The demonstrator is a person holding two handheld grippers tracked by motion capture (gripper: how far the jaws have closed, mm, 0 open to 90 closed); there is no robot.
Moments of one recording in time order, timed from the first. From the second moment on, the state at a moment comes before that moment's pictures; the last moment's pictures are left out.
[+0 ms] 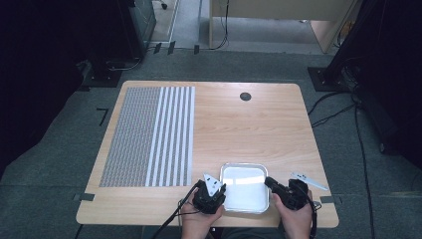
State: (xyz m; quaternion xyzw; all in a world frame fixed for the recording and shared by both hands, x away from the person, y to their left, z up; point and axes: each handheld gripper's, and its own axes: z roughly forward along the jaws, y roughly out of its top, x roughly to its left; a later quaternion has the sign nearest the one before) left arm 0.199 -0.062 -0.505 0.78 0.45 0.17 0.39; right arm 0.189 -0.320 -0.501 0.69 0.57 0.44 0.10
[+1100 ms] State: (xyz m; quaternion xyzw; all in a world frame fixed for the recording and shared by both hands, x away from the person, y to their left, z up) left arm 0.190 -0.076 -0.497 0.78 0.43 0.16 0.42; right arm 0.188 -0.322 -0.495 0.73 0.53 0.42 0.12
